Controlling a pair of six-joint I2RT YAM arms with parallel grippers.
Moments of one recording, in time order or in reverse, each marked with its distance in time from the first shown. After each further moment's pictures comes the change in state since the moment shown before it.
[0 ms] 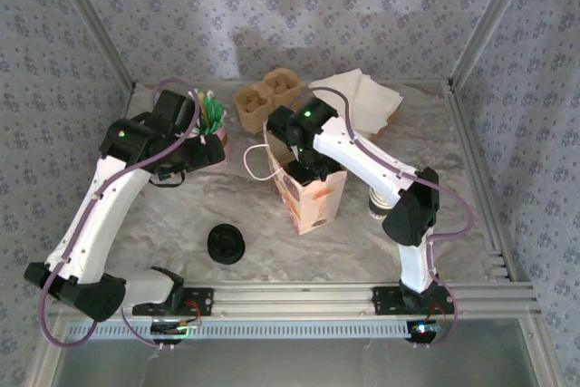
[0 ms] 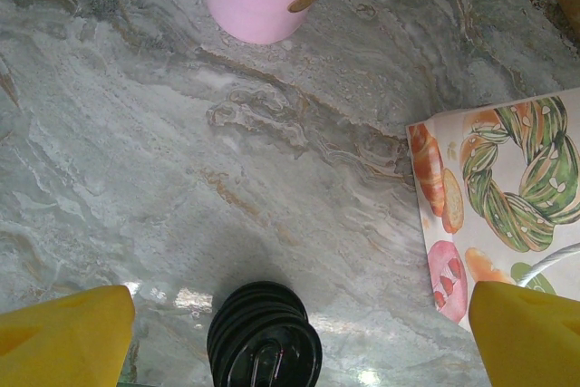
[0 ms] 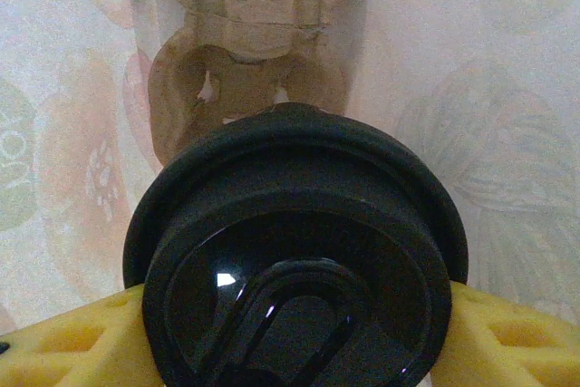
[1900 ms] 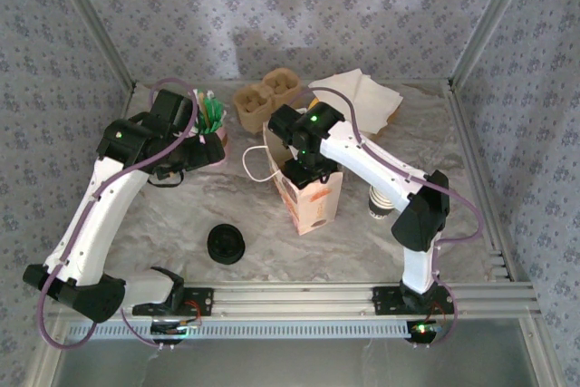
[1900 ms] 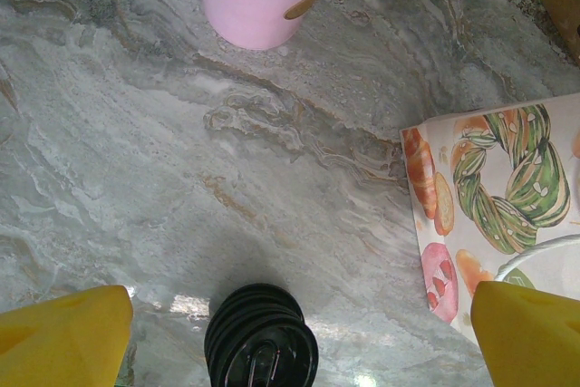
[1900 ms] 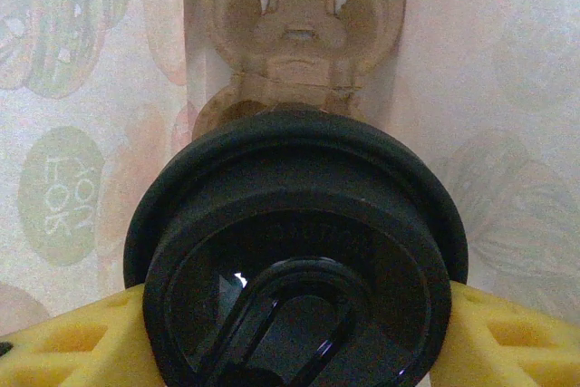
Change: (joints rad) left arm 0.000 -0.006 0.012 0.000 0.000 0.000; right arm 0.000 -0.072 -0.103 0.170 -0.023 -0.034
